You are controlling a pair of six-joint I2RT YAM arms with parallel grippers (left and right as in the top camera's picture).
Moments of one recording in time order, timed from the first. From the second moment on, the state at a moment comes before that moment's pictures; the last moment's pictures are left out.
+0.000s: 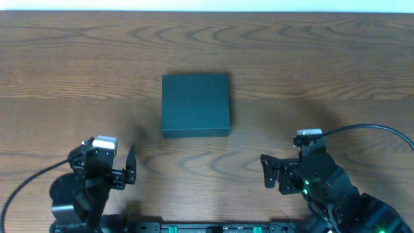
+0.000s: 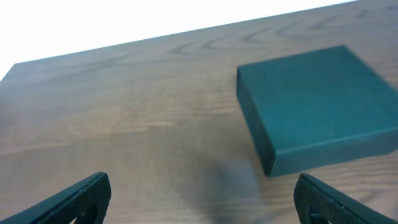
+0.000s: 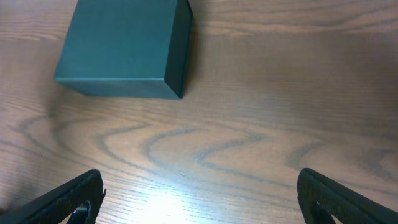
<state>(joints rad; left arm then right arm) 0.07 0.26 0.58 -0.75 0.16 0.19 0.73 0.66 0.91 -1.07 0.22 0.60</state>
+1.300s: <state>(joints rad) 0.08 0.01 0.14 -0.47 0.07 0.01 0.73 0.66 0.91 -1.07 0.22 0.60</state>
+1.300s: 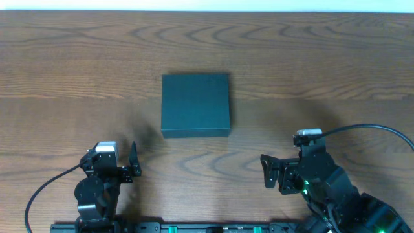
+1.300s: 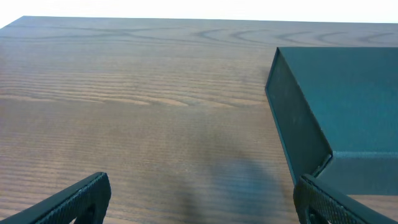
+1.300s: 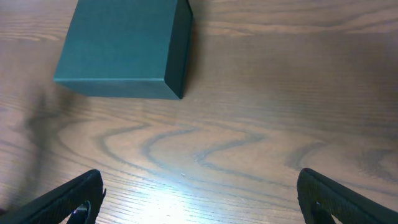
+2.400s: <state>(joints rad) 0.08 0.01 0.14 -0.47 0.07 0.01 0.26 0.38 0.73 -0.95 0.21 0.46</state>
